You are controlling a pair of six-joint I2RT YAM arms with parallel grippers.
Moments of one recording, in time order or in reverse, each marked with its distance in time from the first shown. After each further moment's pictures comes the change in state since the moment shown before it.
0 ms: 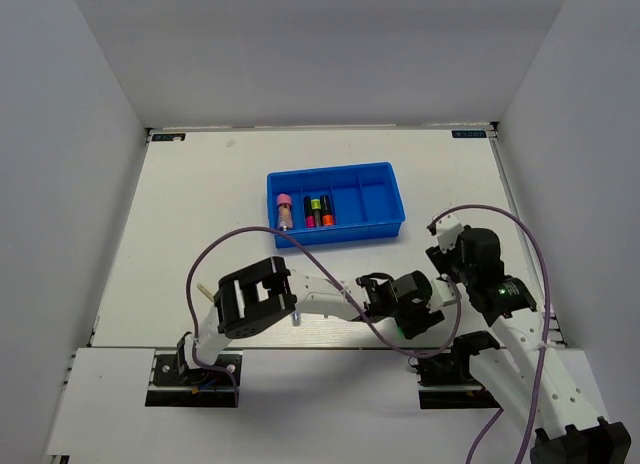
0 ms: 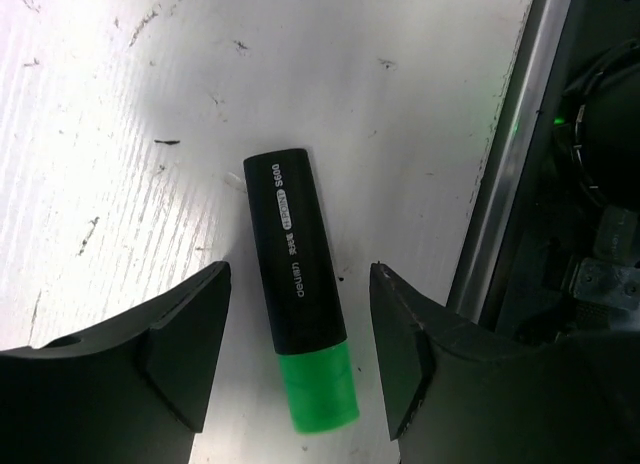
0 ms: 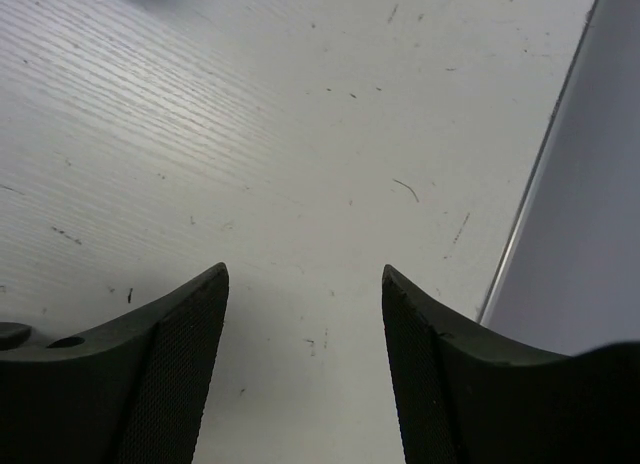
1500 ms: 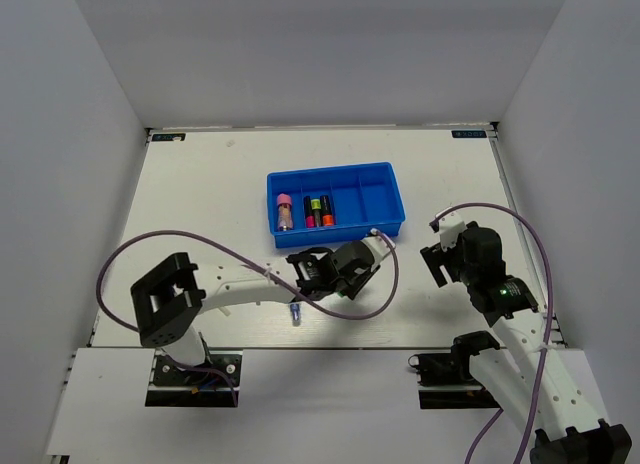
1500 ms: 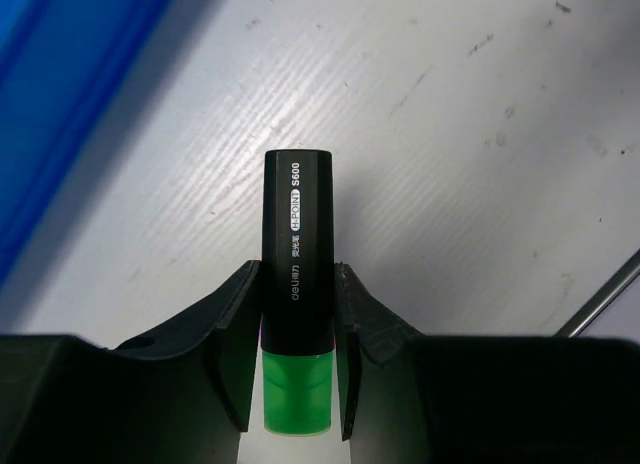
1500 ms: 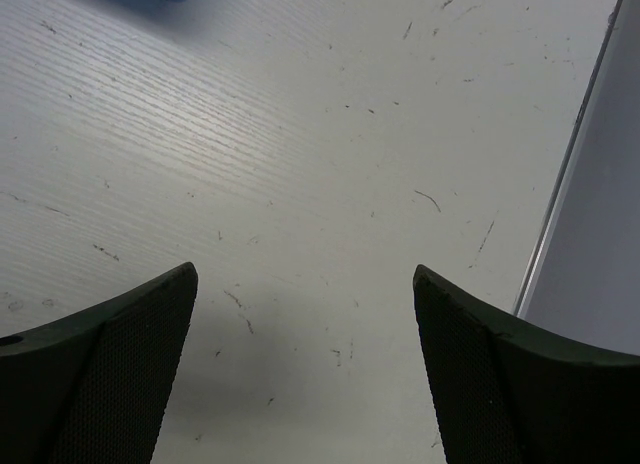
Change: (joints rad) left arm 0.153 -0.476 -0.329 -0.200 -0.314 -0.108; right arm 0.002 -0.003 0.011 0.003 -0.058 0.076
